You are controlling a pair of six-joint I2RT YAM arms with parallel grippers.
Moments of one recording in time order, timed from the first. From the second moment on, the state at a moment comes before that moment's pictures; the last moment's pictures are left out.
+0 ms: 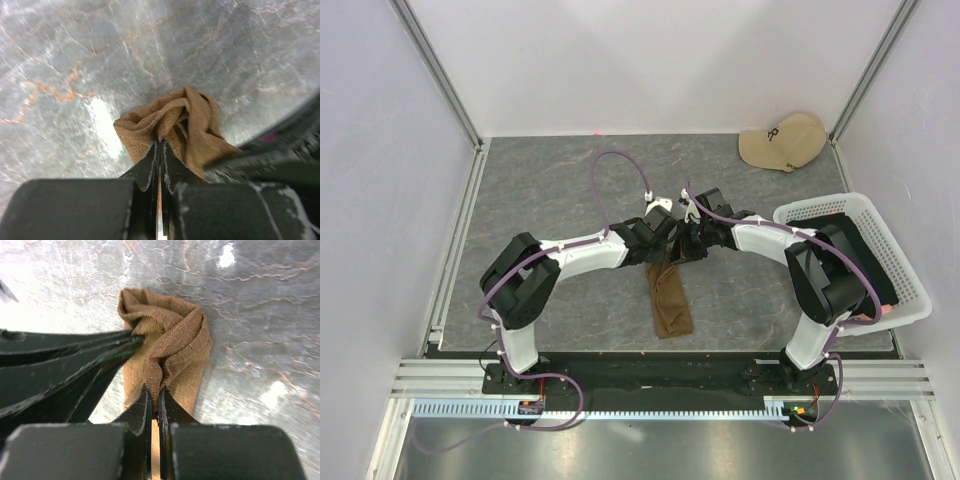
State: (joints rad) left arm -0.85 1.85 1.20 -0.29 -0.29 -0.50; right arm 0.49 1.76 1.04 -0.26 -0.46 0.48
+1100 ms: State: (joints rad) left arm -0.77 1.69 0.96 -0.15 -0.05 -0.74; right arm 0.55 1.79 1.00 -0.15 -0.50 0.57
